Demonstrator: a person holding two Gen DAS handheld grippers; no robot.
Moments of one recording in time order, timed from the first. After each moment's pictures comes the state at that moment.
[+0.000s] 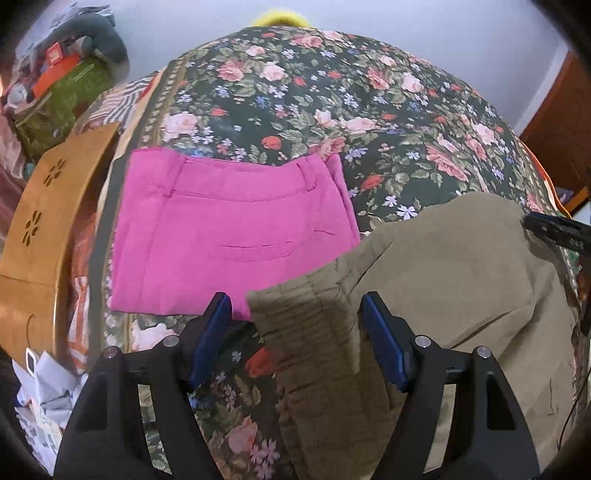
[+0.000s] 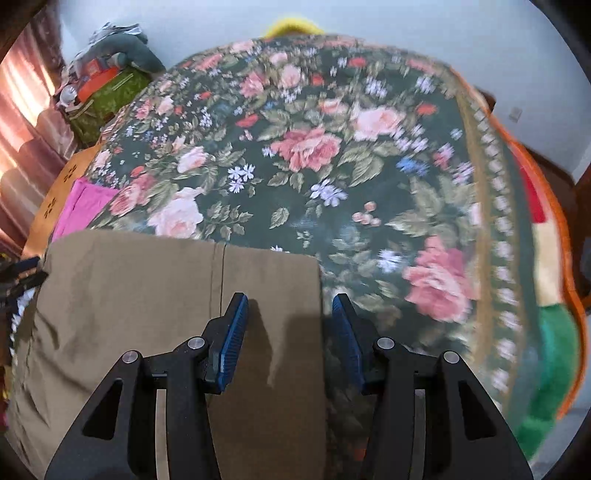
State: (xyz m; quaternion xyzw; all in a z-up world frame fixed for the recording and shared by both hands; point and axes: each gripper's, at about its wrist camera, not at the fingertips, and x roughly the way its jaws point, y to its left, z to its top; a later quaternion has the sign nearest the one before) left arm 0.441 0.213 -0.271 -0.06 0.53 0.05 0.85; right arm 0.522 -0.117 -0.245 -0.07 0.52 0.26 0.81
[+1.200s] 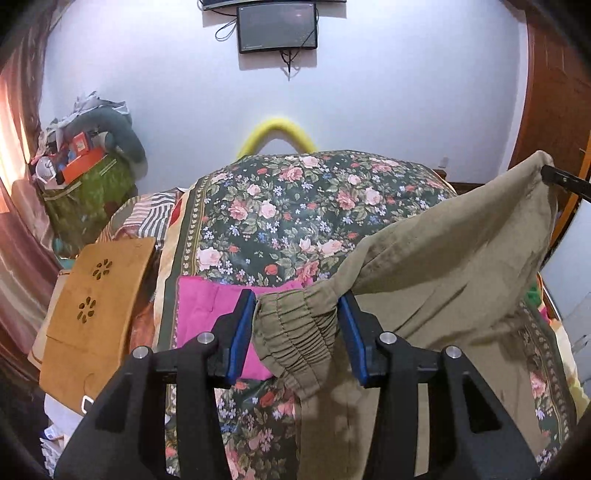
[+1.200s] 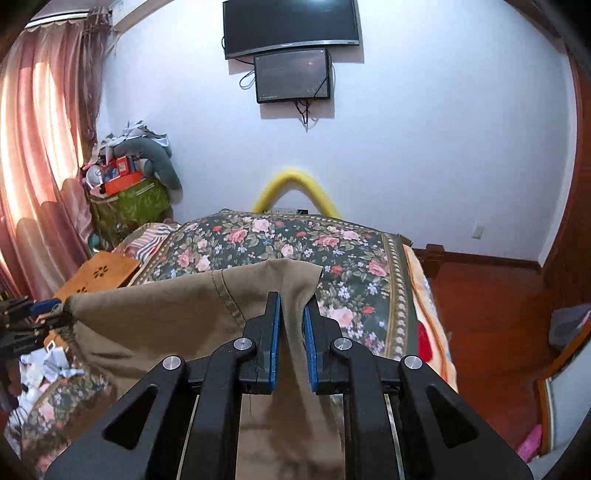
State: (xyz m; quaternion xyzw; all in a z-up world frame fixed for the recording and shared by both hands) left arm 0.388 0.168 -0.111 0.00 0.37 0.06 0.93; right arm 0.439 -0.147 -0.029 -0.05 0.28 0.25 0.93
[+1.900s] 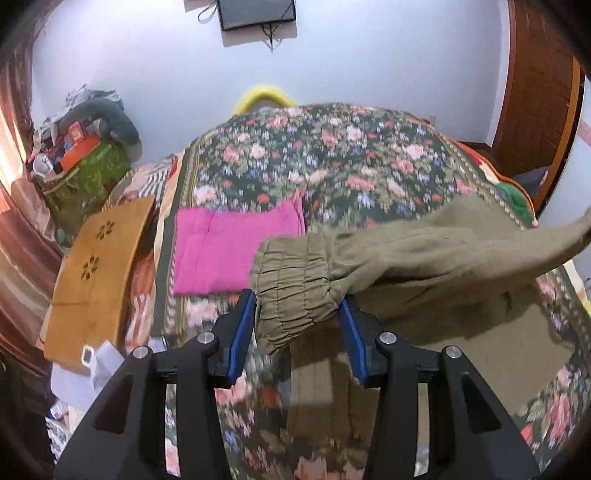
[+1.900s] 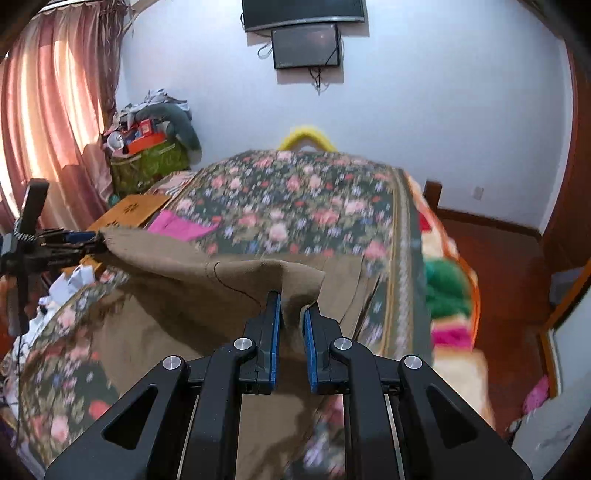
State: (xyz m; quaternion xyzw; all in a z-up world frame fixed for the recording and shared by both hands) left arm 0.288 0.141 -0.176 0.03 0.42 0.05 0.91; right arm 0.282 -0.192 -0.113 -0.06 0.33 0.27 0.90
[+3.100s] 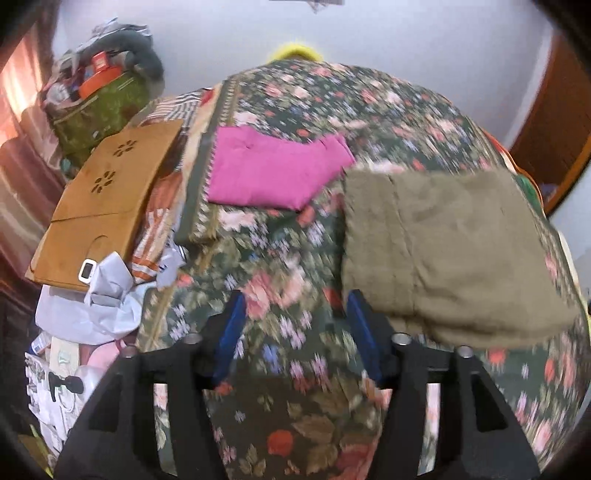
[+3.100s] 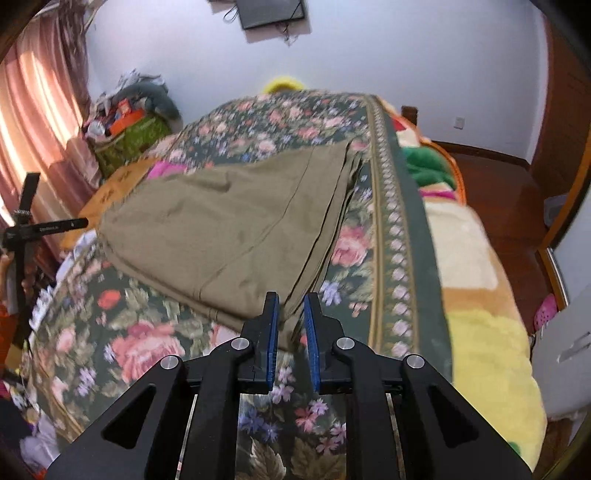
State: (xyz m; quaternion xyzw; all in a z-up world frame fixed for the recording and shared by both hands) left arm 0.230 0.211 -0.208 -0.06 0.47 0.08 0.88; right arm 0.197 -0.237 -0.159 -0.01 0.41 0.22 0.88
